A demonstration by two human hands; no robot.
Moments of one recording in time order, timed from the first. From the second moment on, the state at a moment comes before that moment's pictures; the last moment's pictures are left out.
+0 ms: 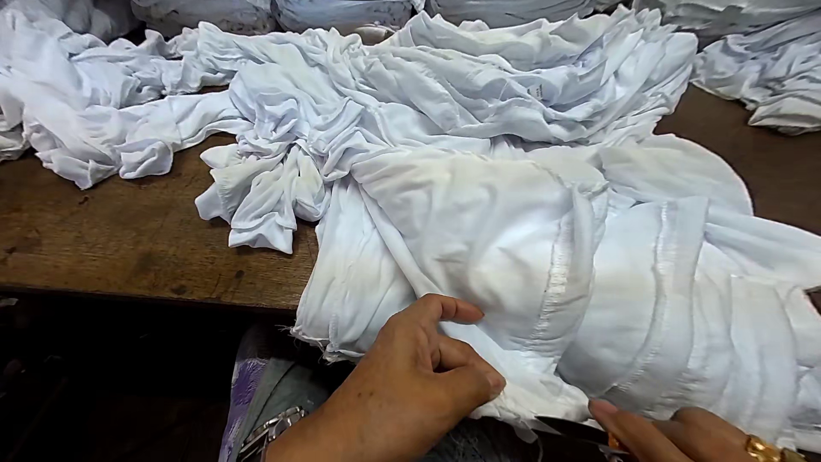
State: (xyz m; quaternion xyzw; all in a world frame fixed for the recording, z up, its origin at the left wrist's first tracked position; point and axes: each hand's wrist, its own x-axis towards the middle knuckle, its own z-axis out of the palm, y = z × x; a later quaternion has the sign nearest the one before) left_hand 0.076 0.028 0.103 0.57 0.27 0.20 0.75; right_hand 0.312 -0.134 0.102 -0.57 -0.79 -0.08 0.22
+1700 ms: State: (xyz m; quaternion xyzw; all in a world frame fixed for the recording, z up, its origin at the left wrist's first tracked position) left_hand 0.078 0.033 0.106 0.49 0.30 0.19 0.79; right_hand 0.315 -0.125 0.107 -0.56 -0.80 -0.12 0.20
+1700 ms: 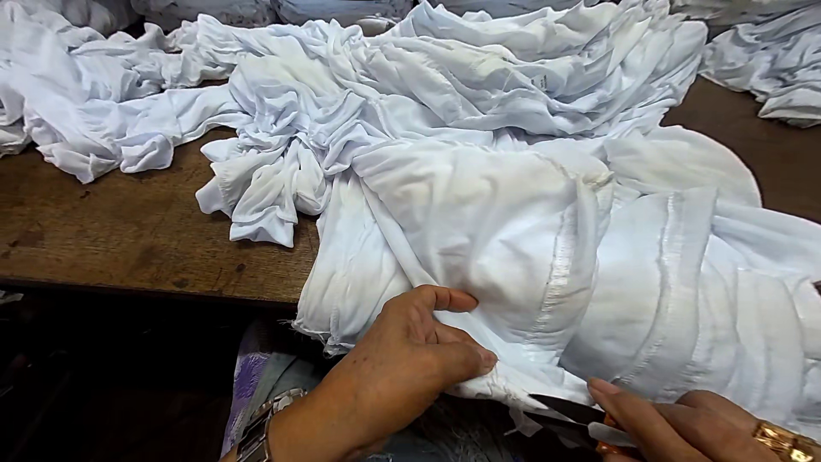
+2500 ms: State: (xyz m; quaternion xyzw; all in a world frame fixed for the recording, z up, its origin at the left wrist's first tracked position) left_hand 0.083 0.028 0.108 0.47 0.31 0.20 0.80; right_hand 0.296 -0.121 0.107 -0.58 -0.78 -0.13 0.20
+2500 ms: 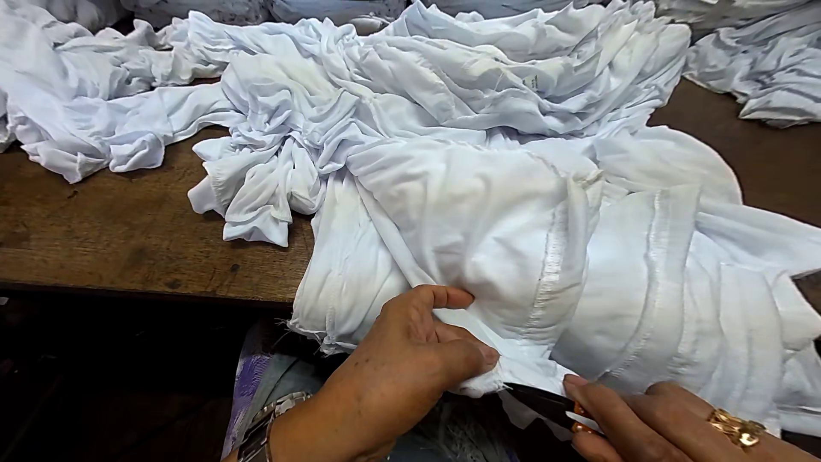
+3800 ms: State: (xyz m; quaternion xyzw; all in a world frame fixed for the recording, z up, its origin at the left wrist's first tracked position) left_hand 0.065 0.018 0.100 0.47 0.28 0.25 0.80; right_hand 0.275 -0.123 0.089 -0.60 -0.74 -0.13 0.26
